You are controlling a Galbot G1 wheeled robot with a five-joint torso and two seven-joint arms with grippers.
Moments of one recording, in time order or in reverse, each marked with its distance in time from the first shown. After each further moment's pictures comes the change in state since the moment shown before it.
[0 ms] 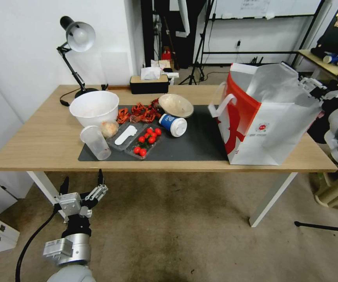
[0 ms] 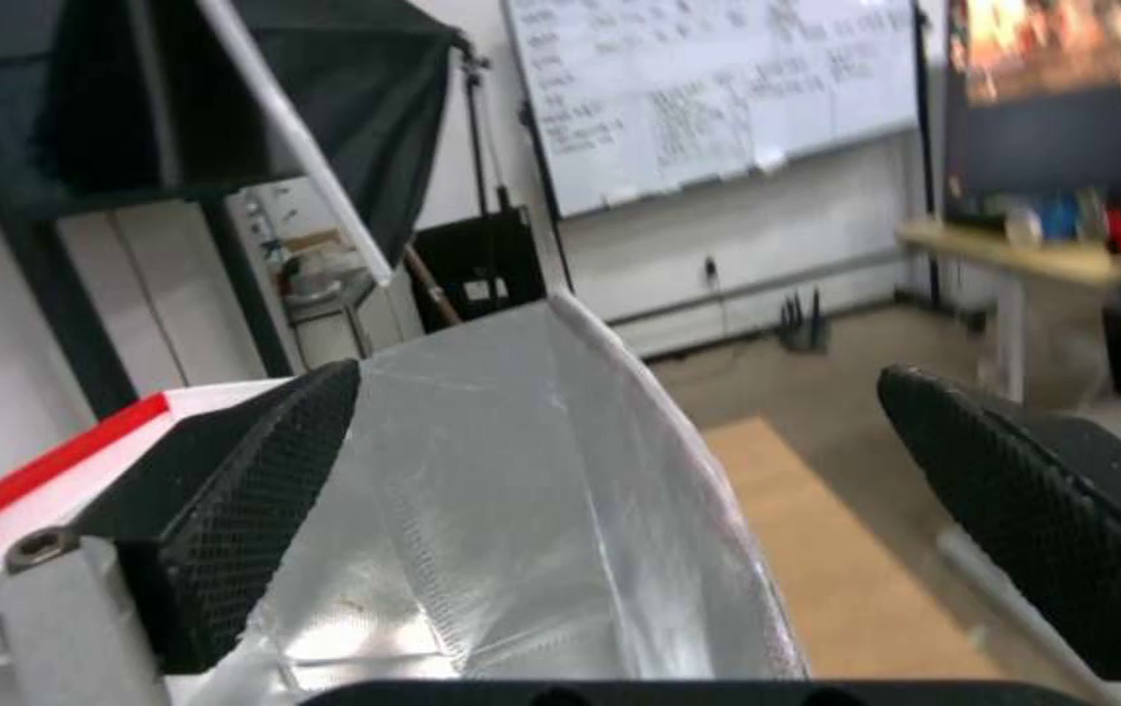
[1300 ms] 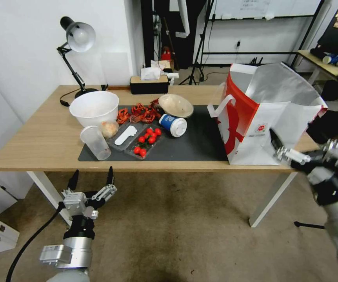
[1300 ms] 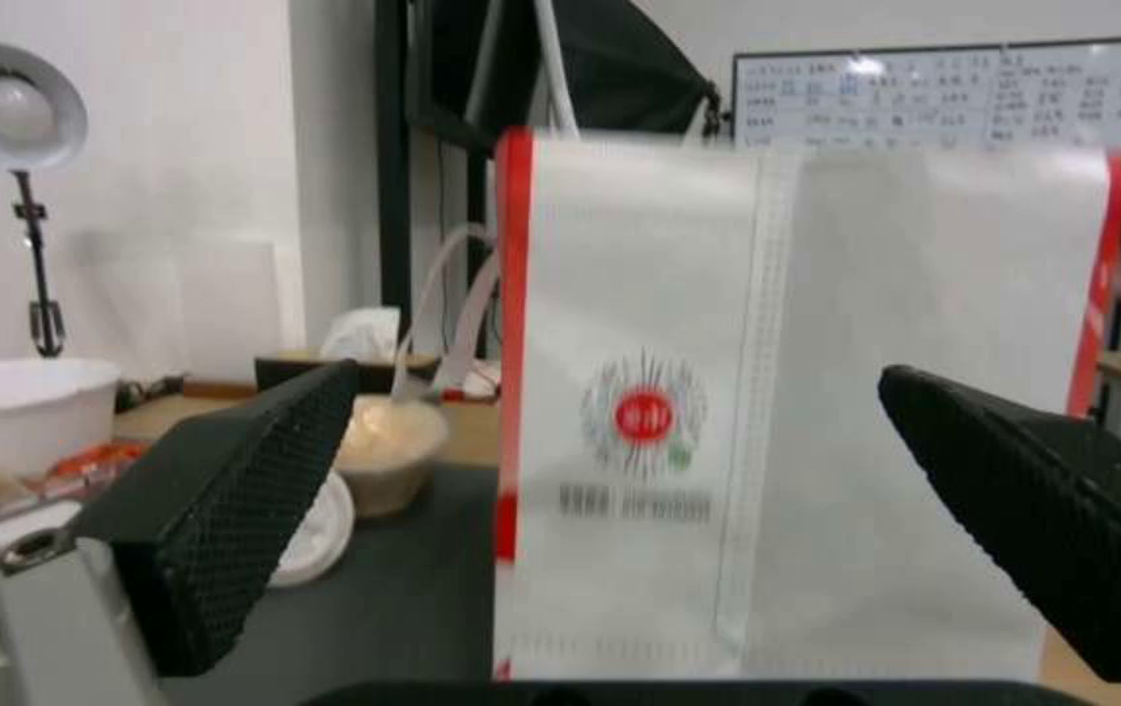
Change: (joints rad) left arm 0.048 0.008 0.020 -0.040 0.006 -0.044 0.141; right arm -0.884 0.487 0.257 0.403 -0.725 0.323 -0.350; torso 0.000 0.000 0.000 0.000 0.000
